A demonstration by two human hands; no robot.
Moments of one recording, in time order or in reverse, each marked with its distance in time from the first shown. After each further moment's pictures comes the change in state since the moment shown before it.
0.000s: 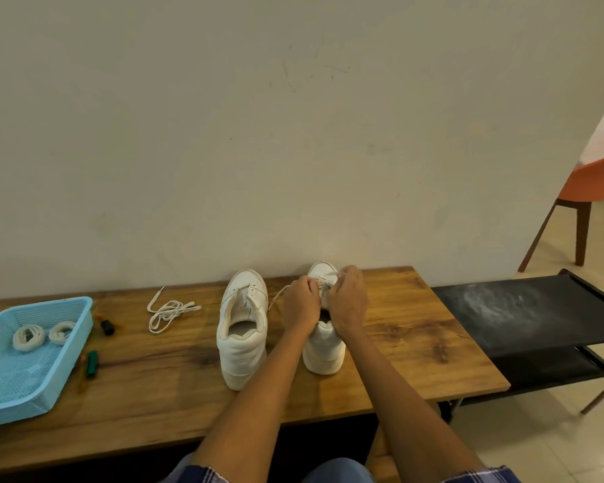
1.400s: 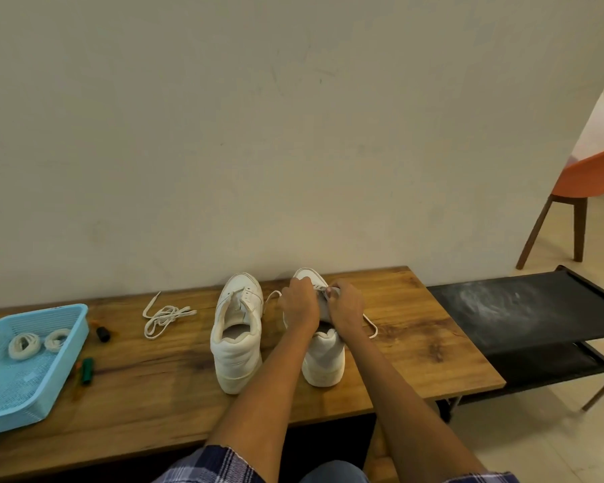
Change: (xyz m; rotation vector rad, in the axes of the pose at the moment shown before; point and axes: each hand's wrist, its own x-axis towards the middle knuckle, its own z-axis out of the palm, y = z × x) left_hand 0.008 0.007 0.014 0.314 -0.026 -0.010; right_hand 0.006 0.017 -0.003 0.023 -0.245 0.121
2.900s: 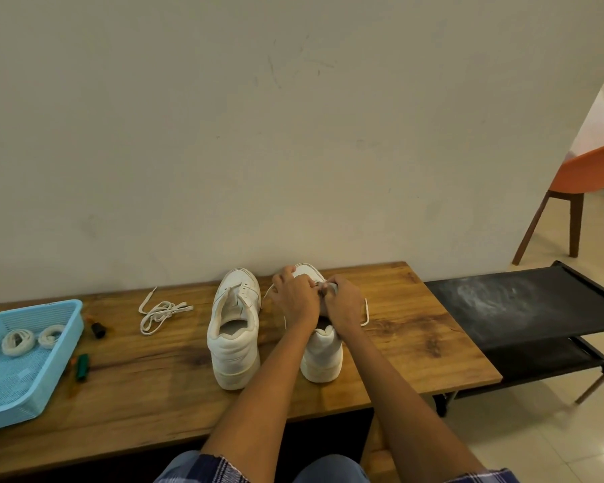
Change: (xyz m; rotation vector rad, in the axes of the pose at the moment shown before) left_hand -0.008 0.004 -0.005 -0.039 0.076 -0.036; right_hand -0.004 0.001 0.000 0.021 0.036 -0.029
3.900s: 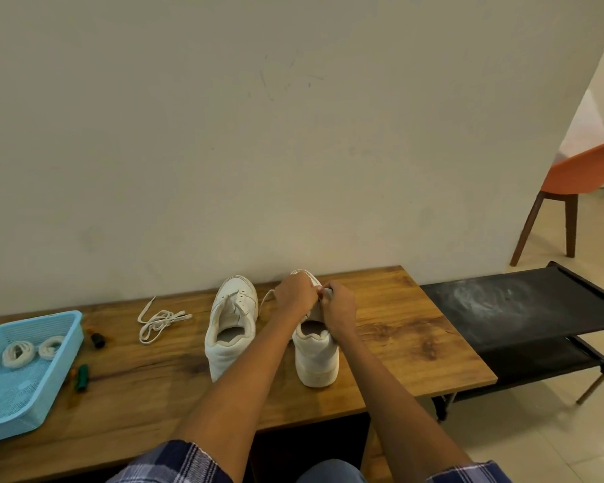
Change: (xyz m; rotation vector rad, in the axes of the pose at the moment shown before) left_hand 0.016 0.014 -0.031 0.078 -0.276 0.105; right_hand -0.002 -0.001 -0.001 0.020 -0.041 0.011
